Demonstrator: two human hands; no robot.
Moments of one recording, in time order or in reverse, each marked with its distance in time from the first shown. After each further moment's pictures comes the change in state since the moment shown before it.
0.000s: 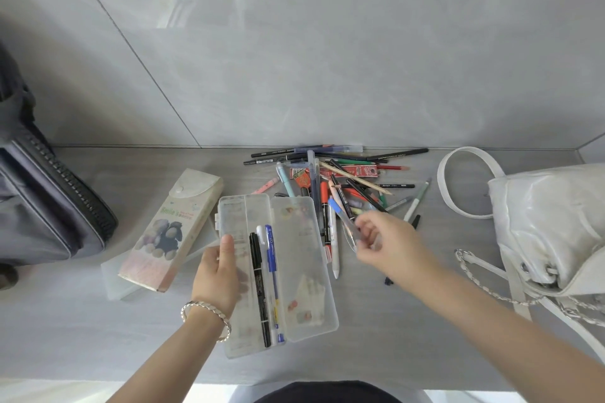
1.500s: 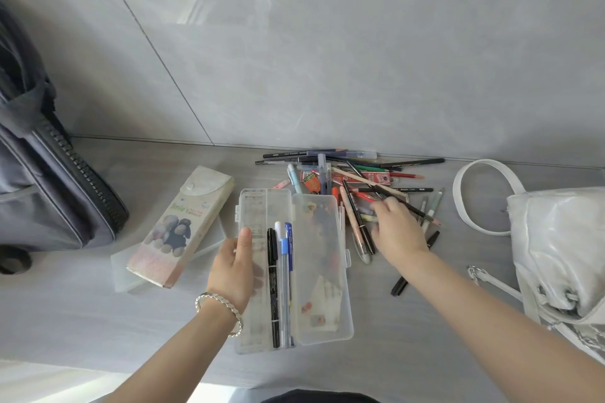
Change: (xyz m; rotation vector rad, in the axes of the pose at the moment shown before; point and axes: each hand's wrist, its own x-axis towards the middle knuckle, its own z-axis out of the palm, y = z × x) left_hand -0.002 0.015 0.007 -0.031 -0.061 -0.035; right_hand 0.062 0.044 0.024 -0.557 0.057 0.127
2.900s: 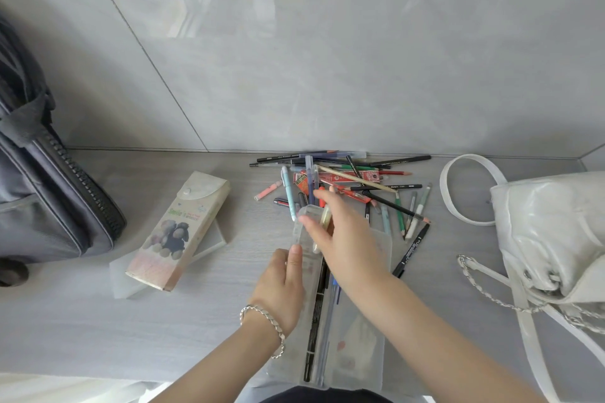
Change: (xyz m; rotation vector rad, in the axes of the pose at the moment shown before) left_hand -0.036 -0.011 0.036 0.233 -0.196 0.231; right_hand -0.063 -0.094 -0.056 0.712 0.160 -0.092
